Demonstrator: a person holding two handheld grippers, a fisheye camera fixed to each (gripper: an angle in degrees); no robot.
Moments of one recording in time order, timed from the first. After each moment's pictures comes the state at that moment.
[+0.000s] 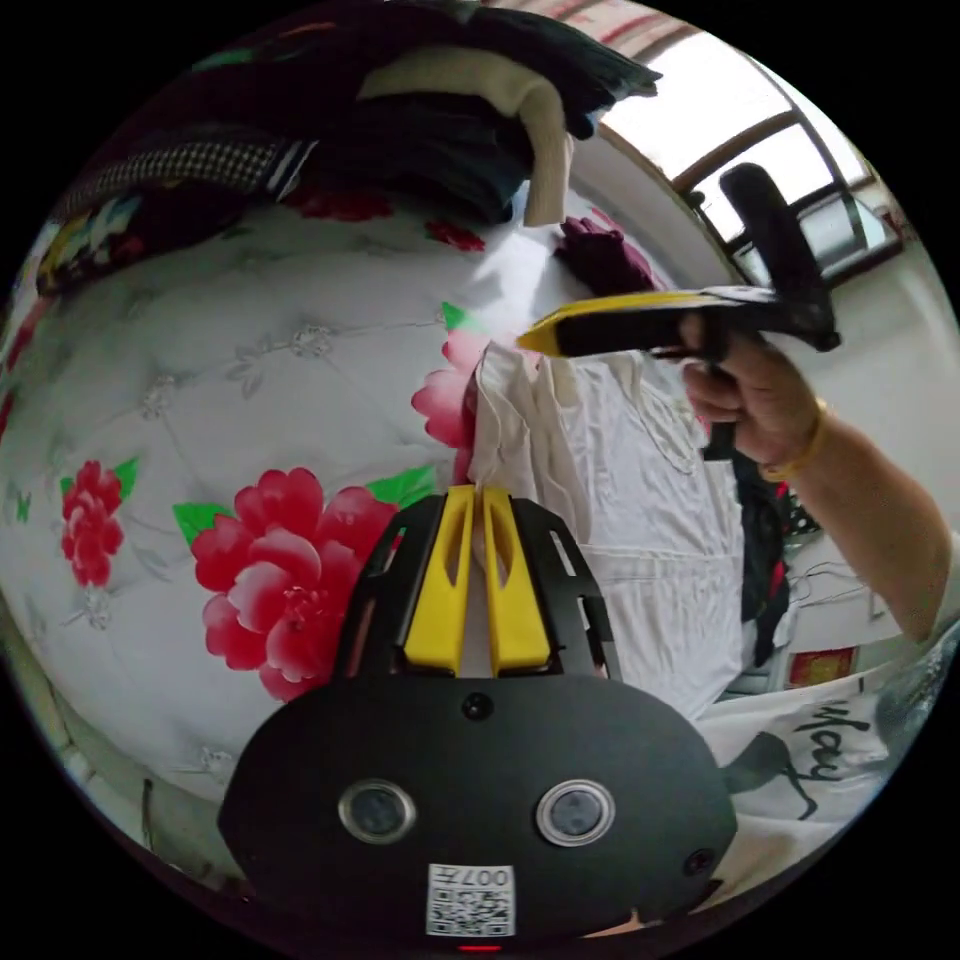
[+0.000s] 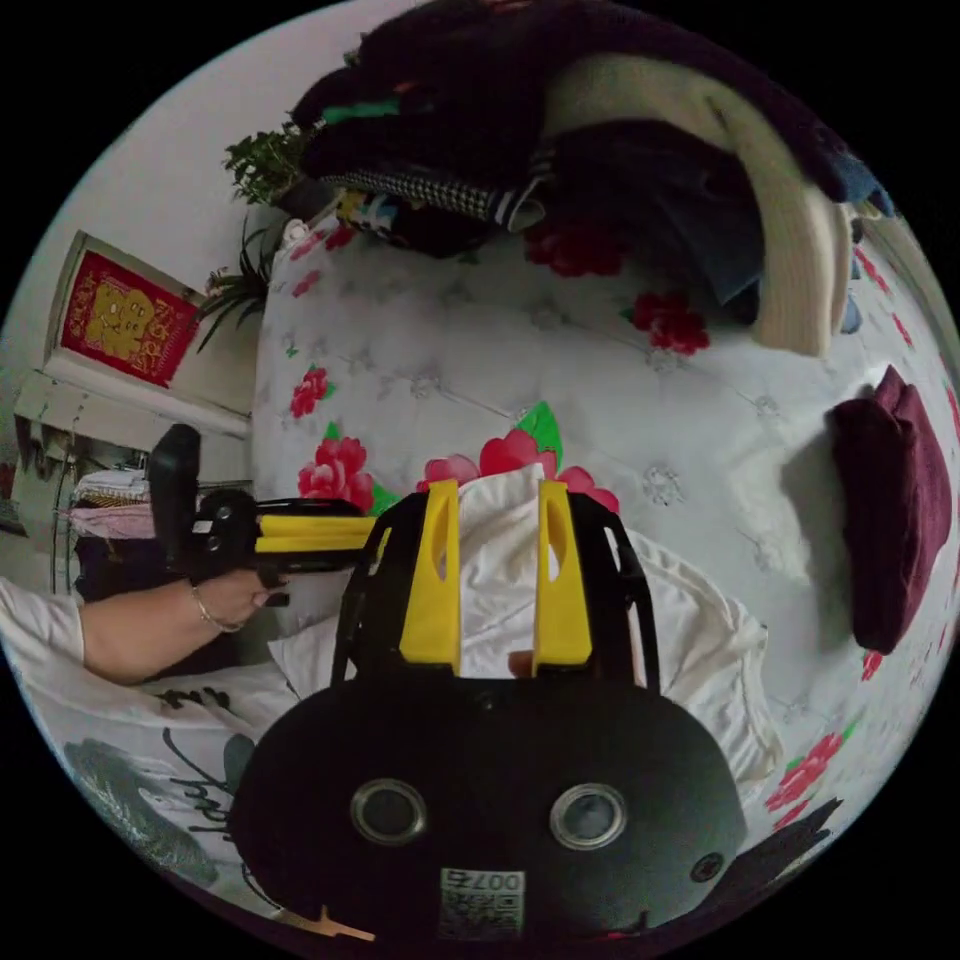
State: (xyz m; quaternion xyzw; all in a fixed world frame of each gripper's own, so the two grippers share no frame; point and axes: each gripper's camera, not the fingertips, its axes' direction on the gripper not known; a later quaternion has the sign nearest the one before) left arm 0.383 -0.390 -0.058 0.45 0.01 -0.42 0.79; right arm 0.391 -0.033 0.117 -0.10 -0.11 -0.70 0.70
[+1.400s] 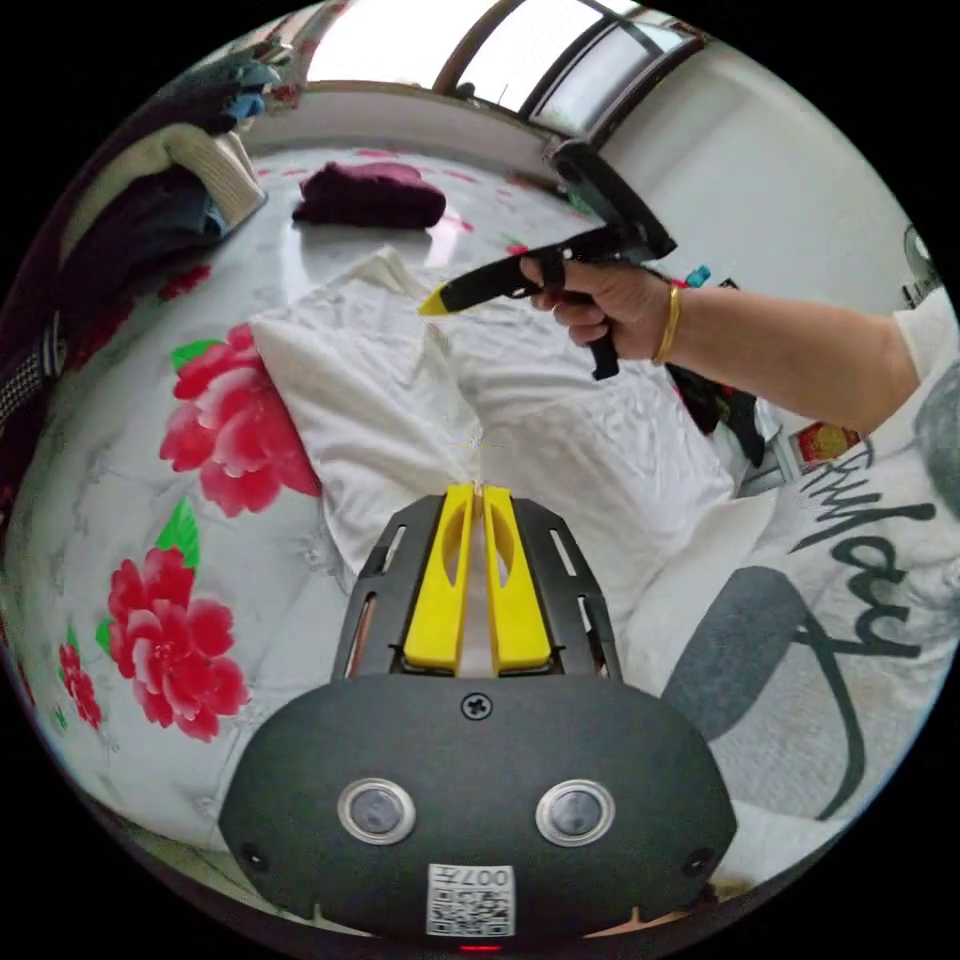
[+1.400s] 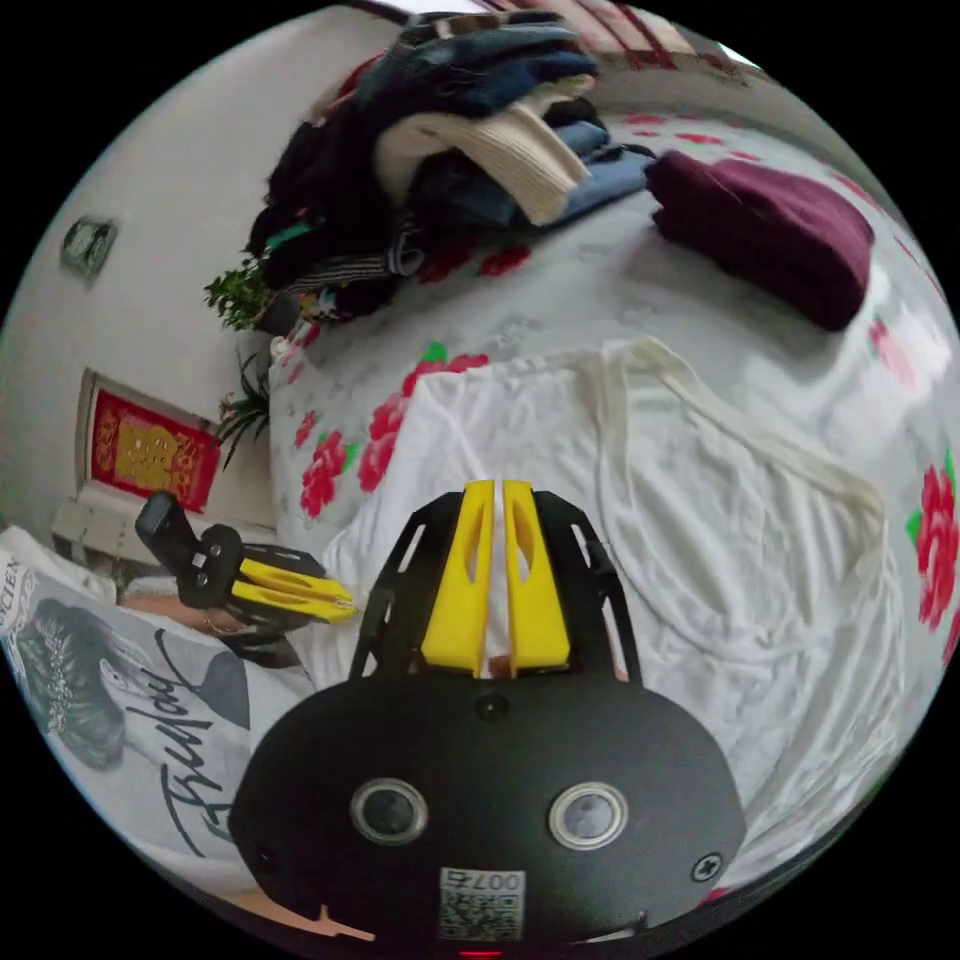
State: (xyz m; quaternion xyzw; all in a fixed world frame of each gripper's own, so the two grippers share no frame) left arm 0.564 -0.636 -0.079 0.36 -0.06 -0.16 0.92; right arm 0.651 -0.168 0.164 -0.07 -0.24 -0.53 0.81
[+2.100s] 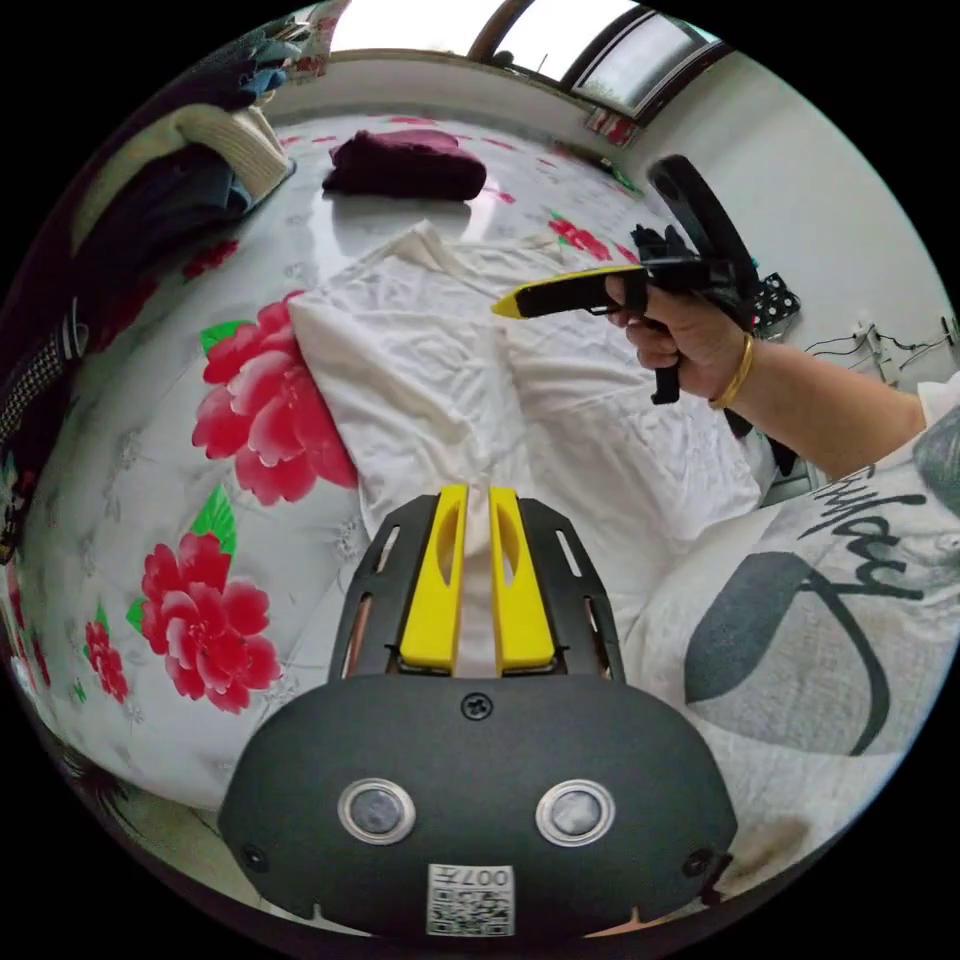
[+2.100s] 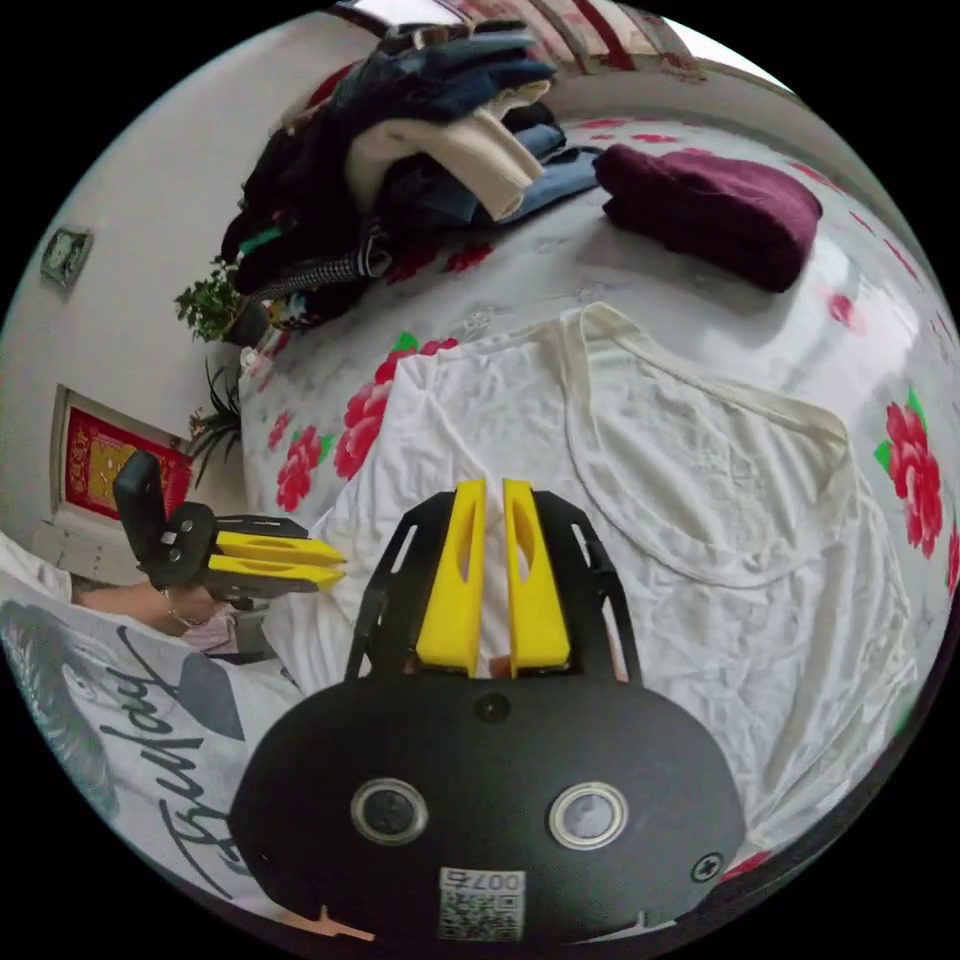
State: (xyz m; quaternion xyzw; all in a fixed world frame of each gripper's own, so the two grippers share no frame) left arm 0.583 -0.769 -0.142 0.34 -0.08 -0.20 0.92; right arm 0.813 -0.196 0.132 -0.03 -0.23 -0.51 0.83
